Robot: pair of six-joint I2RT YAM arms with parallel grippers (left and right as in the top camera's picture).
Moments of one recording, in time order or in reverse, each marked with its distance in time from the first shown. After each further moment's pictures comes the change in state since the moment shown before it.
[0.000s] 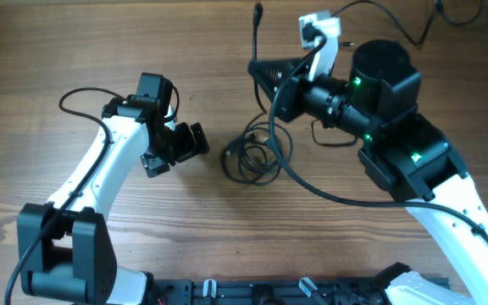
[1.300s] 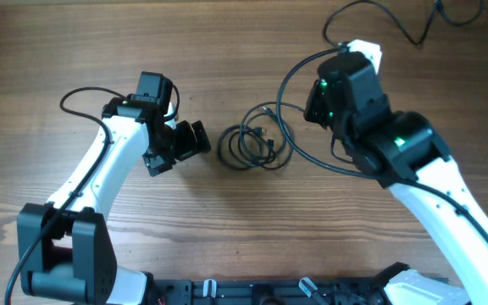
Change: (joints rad) left arm 0.000 0.000 0.000 0.018 0.027 0.000; right arm 0.000 0.085 0.016 -0.574 0.749 0.090
